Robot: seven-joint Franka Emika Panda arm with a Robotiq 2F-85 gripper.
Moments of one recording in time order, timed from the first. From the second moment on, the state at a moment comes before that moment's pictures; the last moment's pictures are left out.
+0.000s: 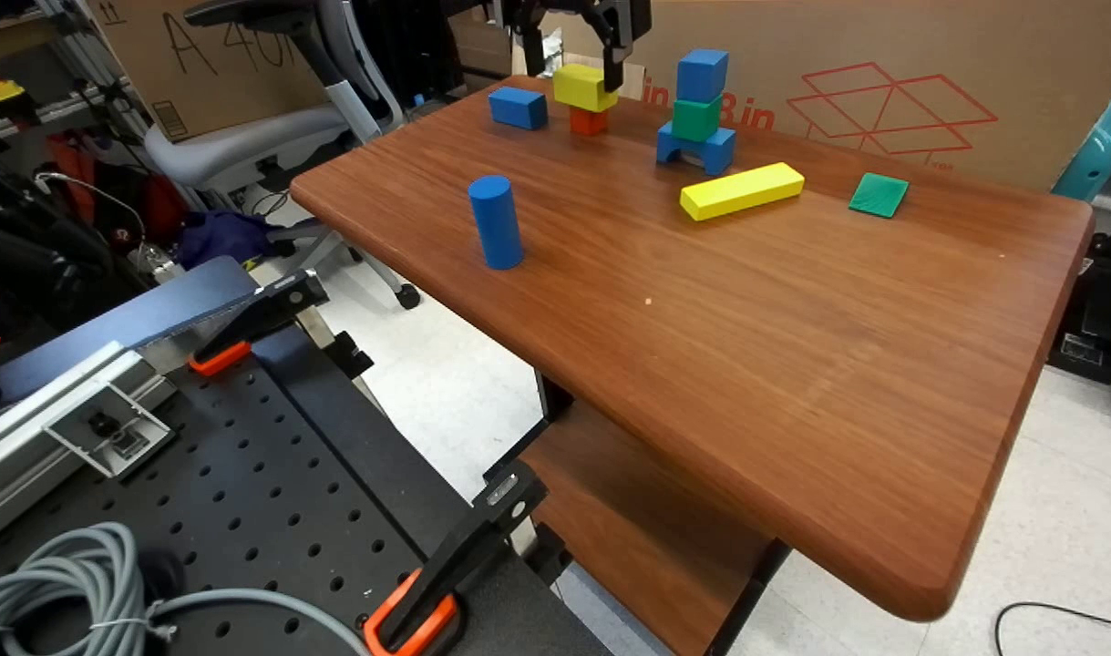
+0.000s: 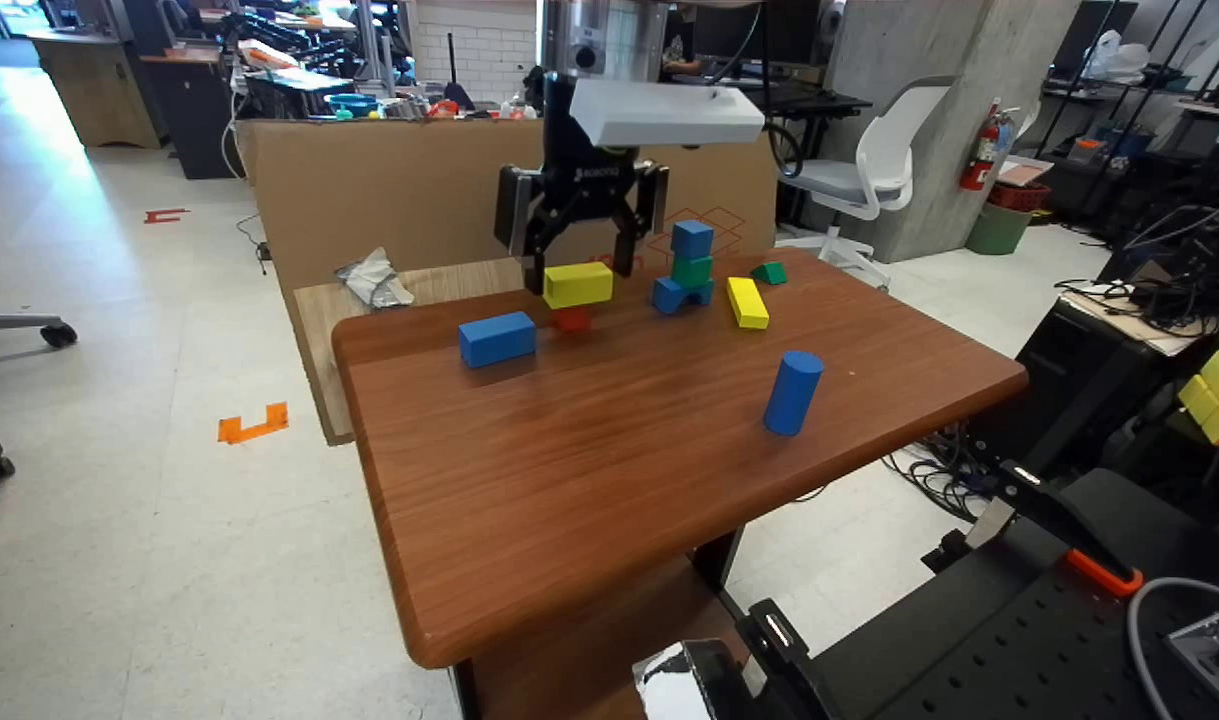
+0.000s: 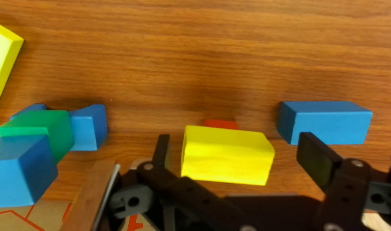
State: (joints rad) arm 0.15 0.62 0.04 -1.78 -0.04 2.45 0.06
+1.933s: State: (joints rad) arm 0.19 0.37 0.04 -1.86 -0.15 2.34 0.09
